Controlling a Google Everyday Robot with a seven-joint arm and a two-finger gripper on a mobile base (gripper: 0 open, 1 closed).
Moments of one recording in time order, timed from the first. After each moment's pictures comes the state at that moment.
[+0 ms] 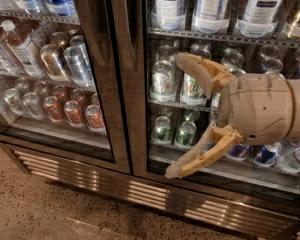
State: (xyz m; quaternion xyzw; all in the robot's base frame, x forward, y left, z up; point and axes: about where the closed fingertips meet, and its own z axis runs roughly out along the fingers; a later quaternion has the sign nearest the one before) arm 0.367 -0.034 0.996 -0.54 0.51 0.36 0.56
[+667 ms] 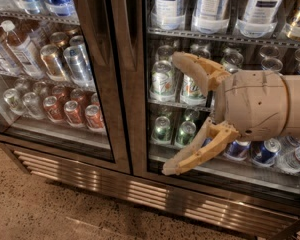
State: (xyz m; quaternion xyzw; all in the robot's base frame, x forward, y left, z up) arm 0.371 -0.030 0.997 -0.55 0.52 0.36 0.55
